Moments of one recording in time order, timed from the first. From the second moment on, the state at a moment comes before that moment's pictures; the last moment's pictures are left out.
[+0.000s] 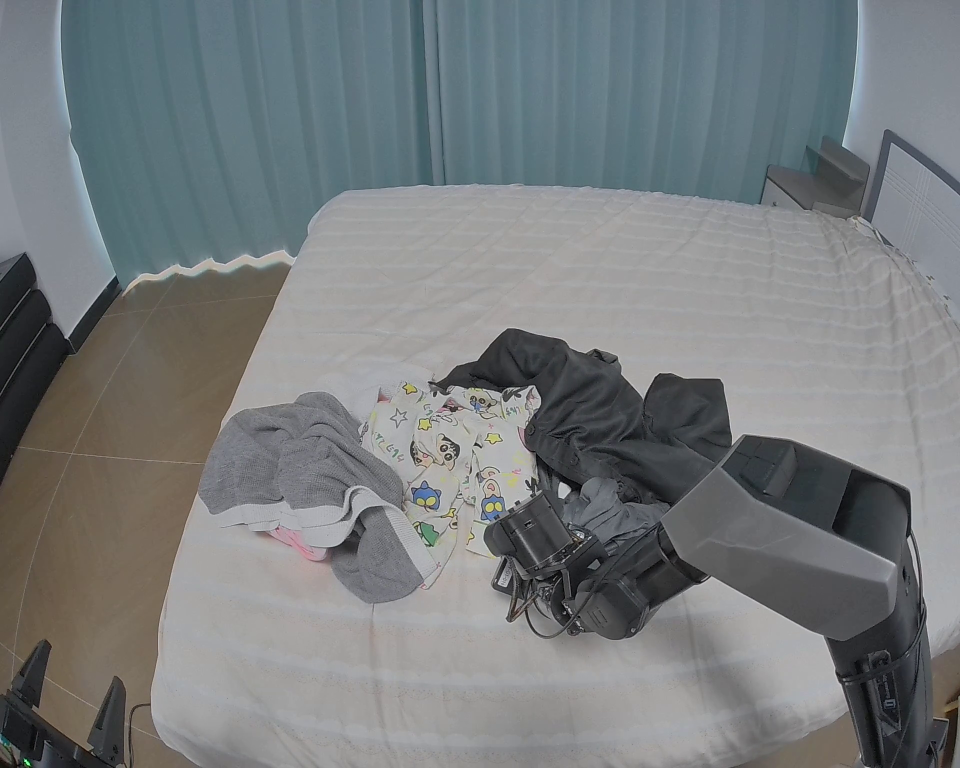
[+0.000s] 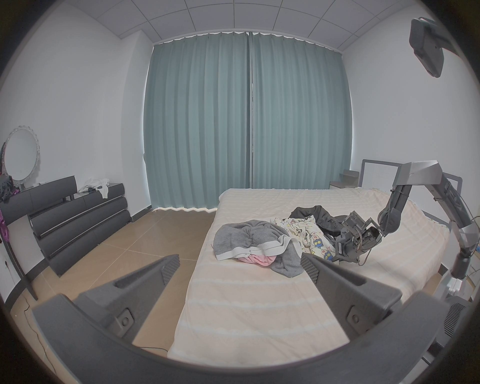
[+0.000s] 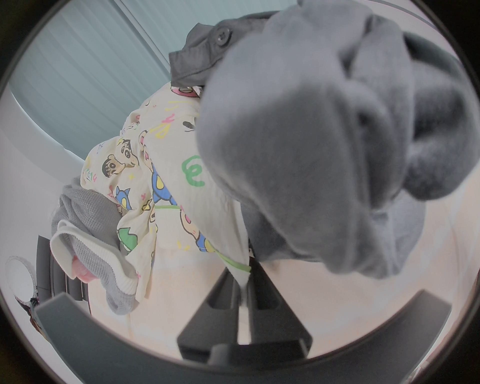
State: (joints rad) left arm 0.00 0.02 -0.02 0.02 0.01 -0.01; right arm 0.76 2.47 -1.29 -0.32 -0.40 0.97
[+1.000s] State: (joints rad) left arm 0.00 0.02 -0.02 0.01 0.01 0.00; right arm 0.86 1.64 -0.81 -0.40 -0.27 0.85
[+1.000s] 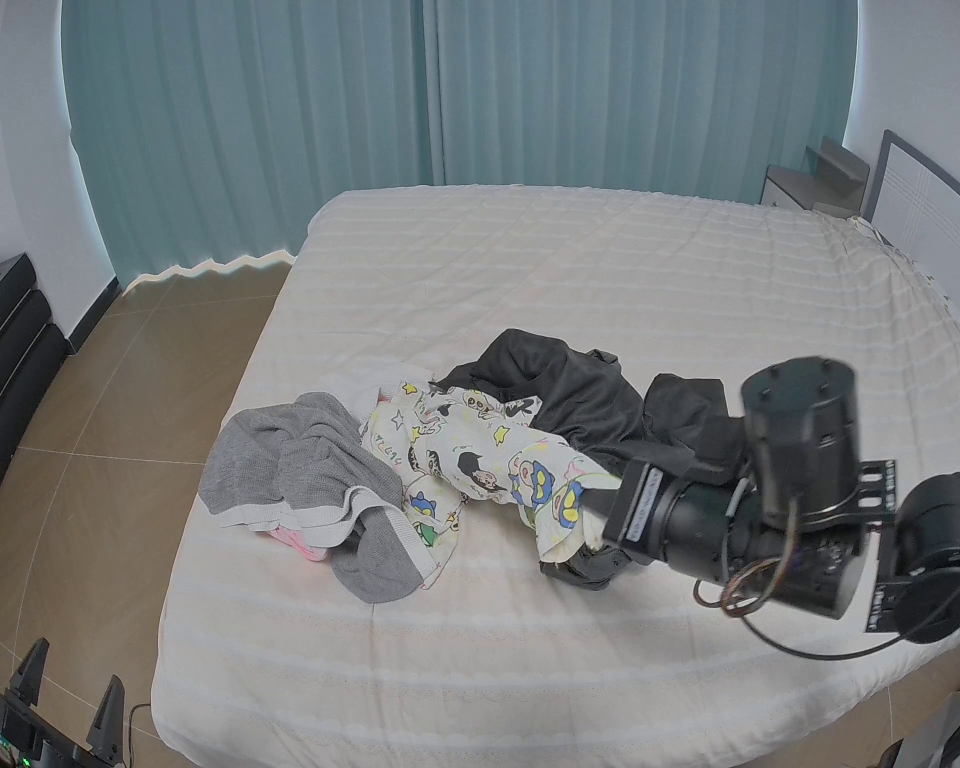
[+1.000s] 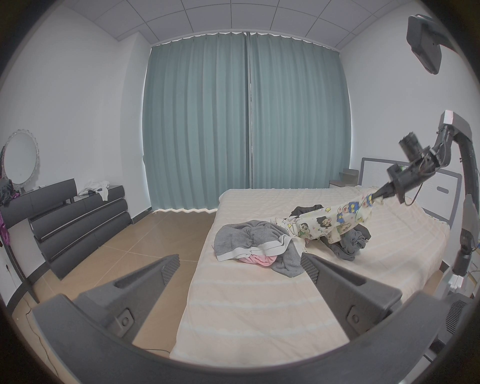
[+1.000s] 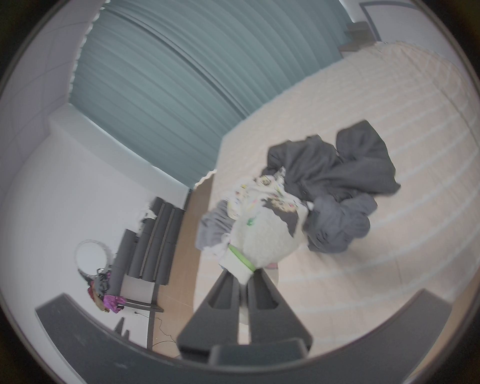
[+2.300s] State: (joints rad) left arm -0.50 1.36 -0.41 -0.37 -0.35 0.30; right arm 1.03 1.55 -1.35 -0.40 -0.12 0.57
